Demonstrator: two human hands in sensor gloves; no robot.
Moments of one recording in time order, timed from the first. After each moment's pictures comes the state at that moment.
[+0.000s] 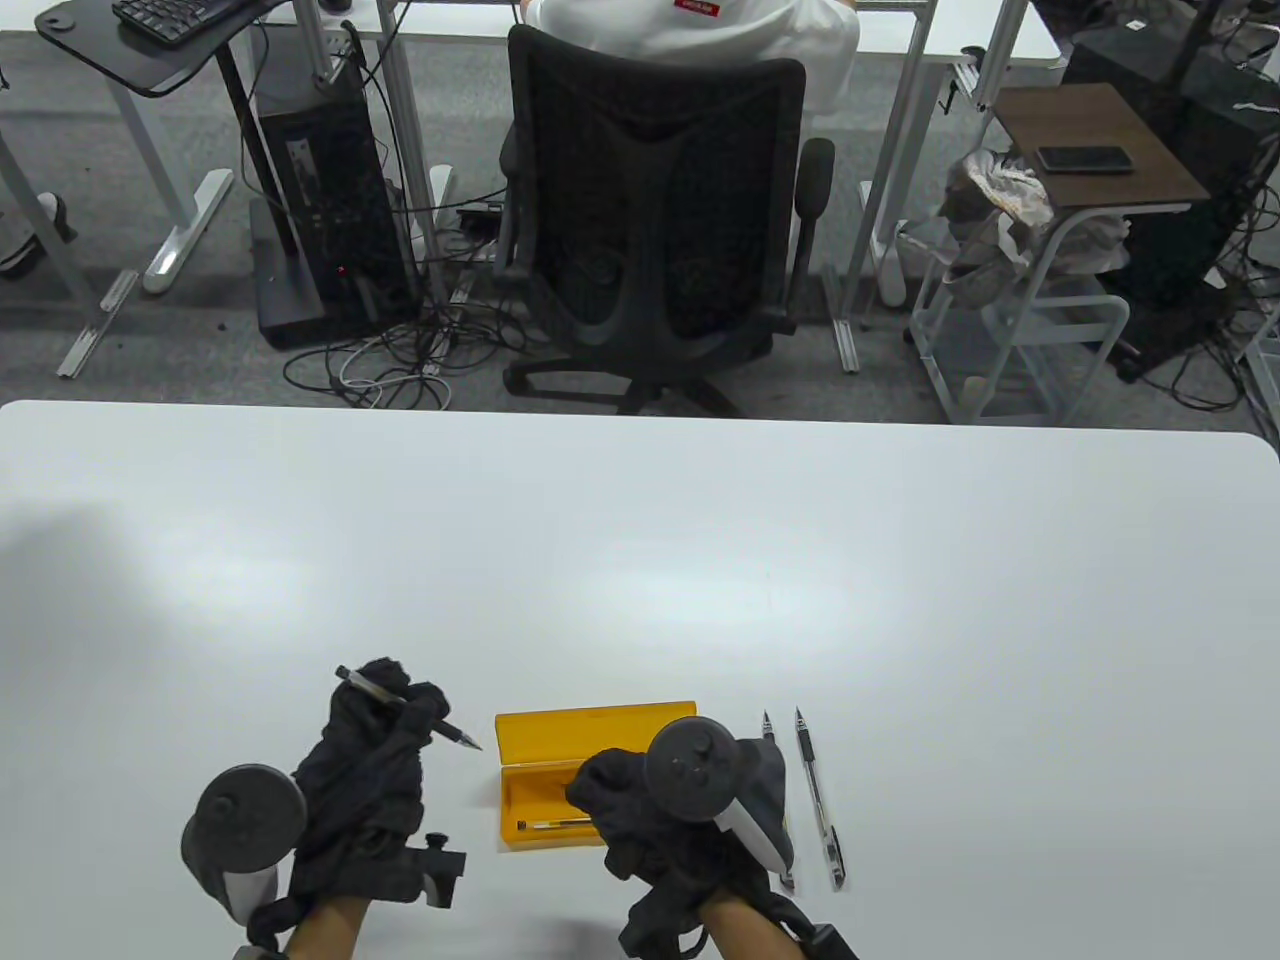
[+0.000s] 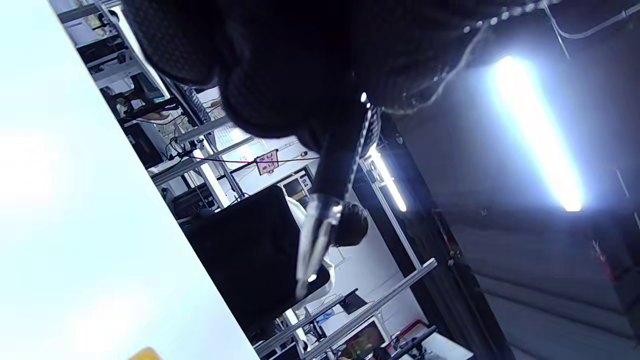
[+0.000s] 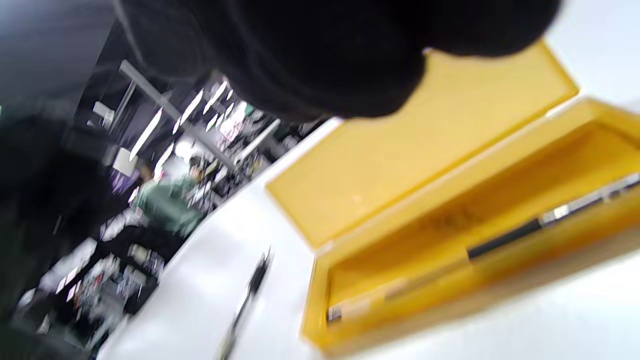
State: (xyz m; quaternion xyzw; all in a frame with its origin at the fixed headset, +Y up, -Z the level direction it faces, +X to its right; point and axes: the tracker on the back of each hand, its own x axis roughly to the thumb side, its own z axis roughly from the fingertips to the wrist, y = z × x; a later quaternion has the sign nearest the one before) left_hand -0.276 -0.698 -0.242 0.19 -0.03 0.52 0.83; right_hand 0.040 -0.701 -0.271 0.08 0.05 0.92 0.39
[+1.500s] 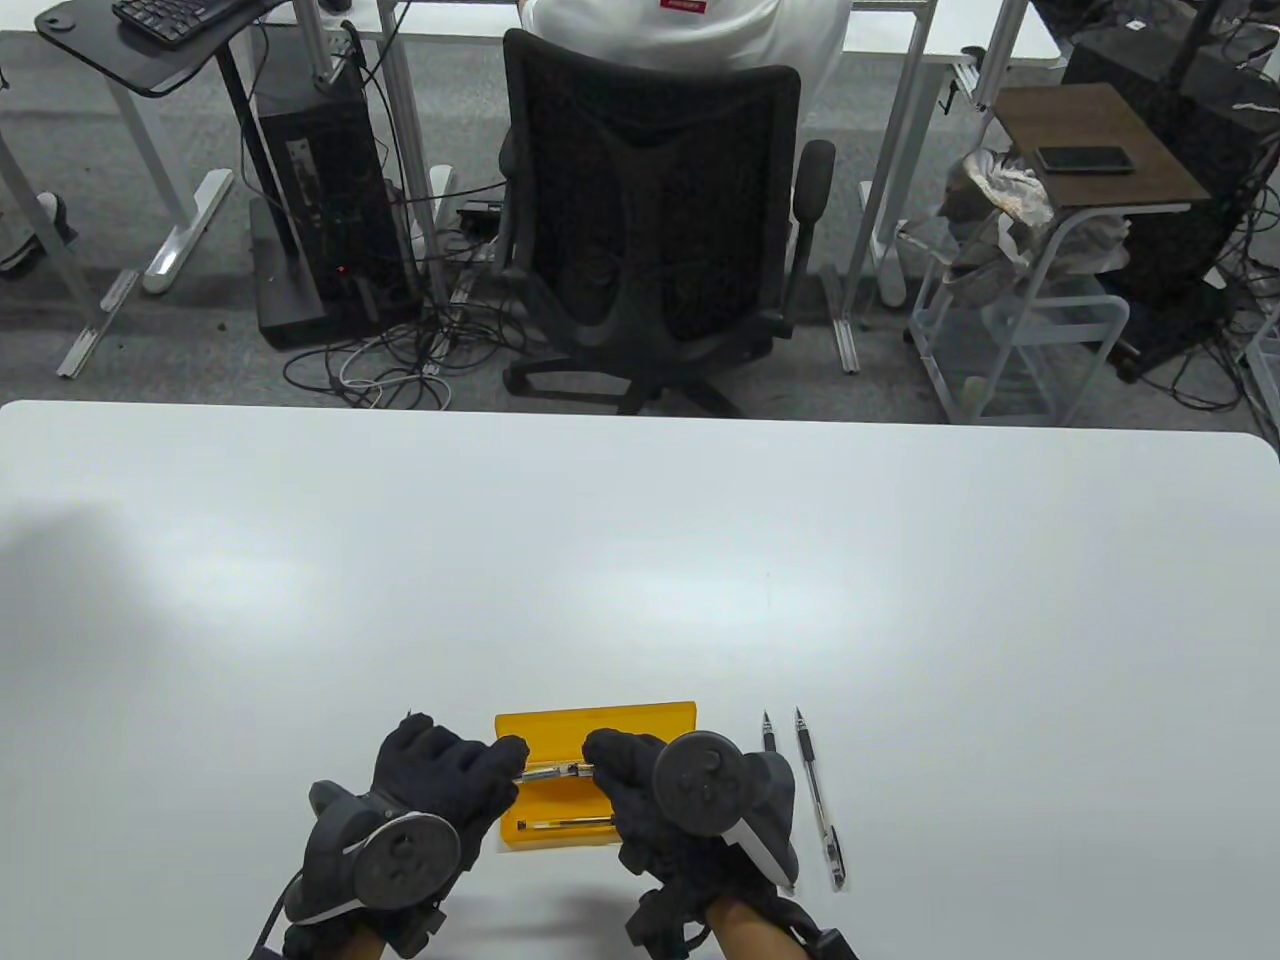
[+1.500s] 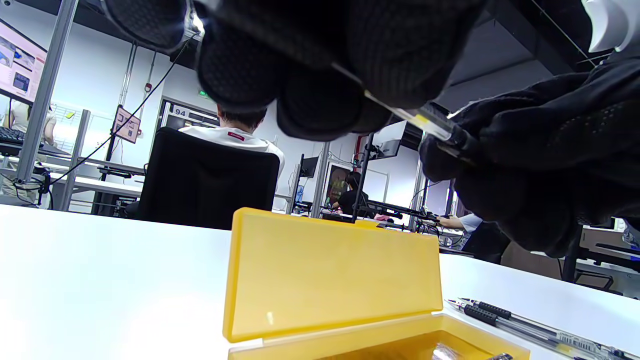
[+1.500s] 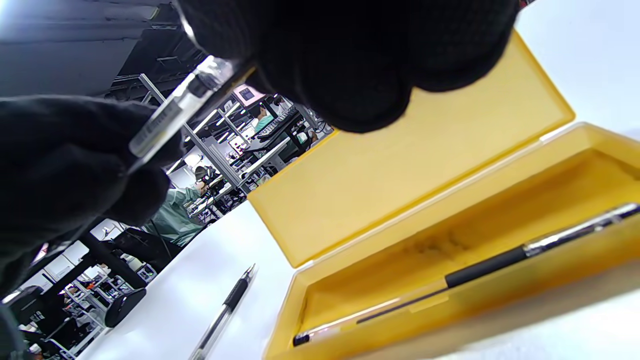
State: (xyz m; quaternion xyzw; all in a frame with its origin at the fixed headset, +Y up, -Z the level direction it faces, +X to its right) left_hand -0.202 -0.696 -0.234 0.13 -0.26 0.12 0.95; right_hand 0.036 -0.709 -0.262 0.12 0.02 0.93 0.35
